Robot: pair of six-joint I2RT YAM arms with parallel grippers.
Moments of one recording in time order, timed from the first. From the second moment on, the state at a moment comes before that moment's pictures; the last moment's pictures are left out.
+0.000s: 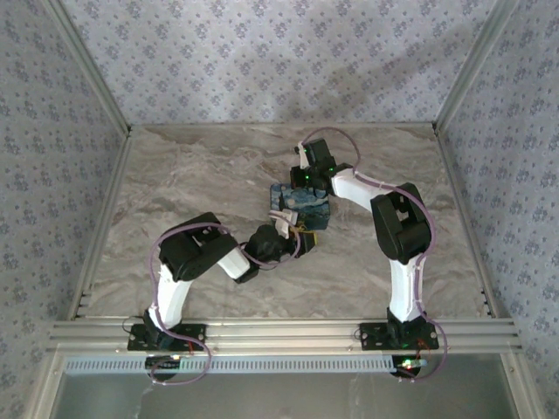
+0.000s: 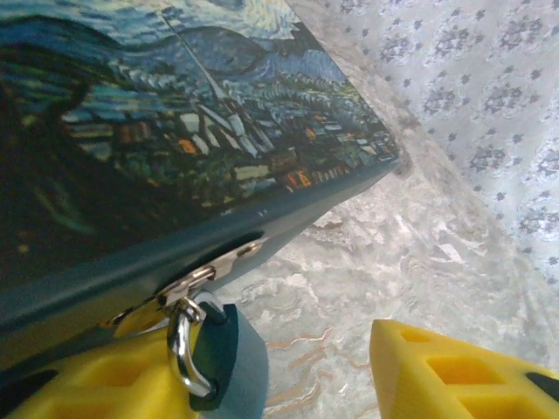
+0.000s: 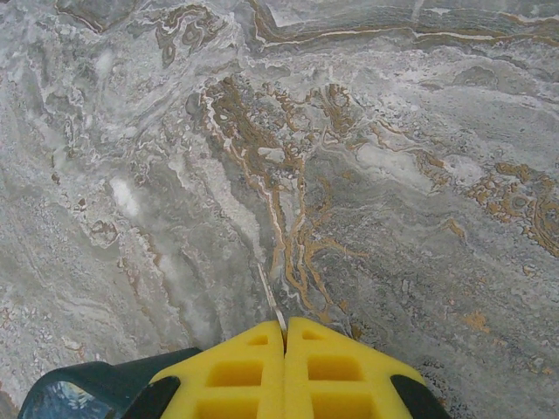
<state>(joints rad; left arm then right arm) -0.92 2.07 0.68 1.15 0.09 -0.69 0.47 2.02 1.42 -0.17 -0.14 0.27</state>
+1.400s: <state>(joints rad) -0.84 2.05 0.66 1.10 0.15 -0.77 0.38 1.92 1.37 -0.24 -0.15 0.27</state>
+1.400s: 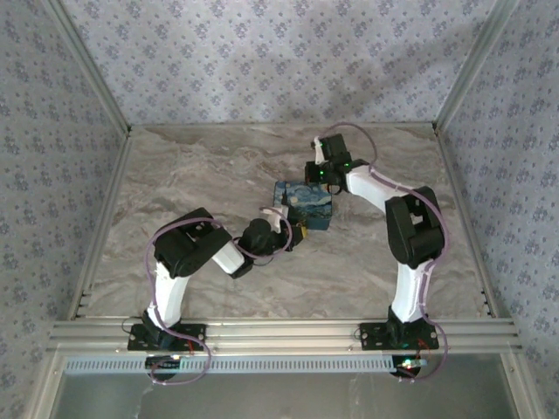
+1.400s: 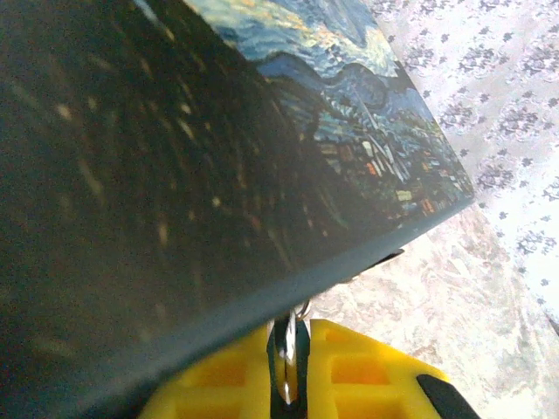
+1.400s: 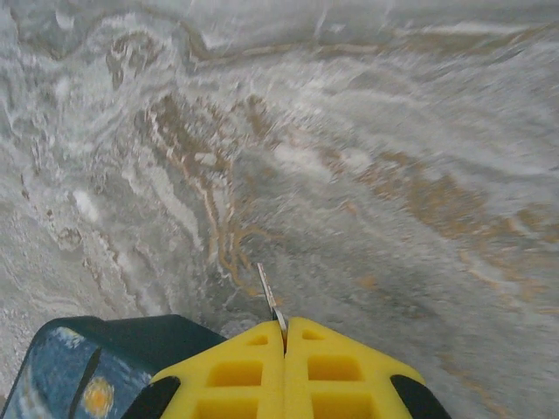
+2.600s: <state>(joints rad) -0.83 2.04 0.63 1.12 0.12 -0.82 0.40 1.92 1.37 -0.34 0.04 0.40</state>
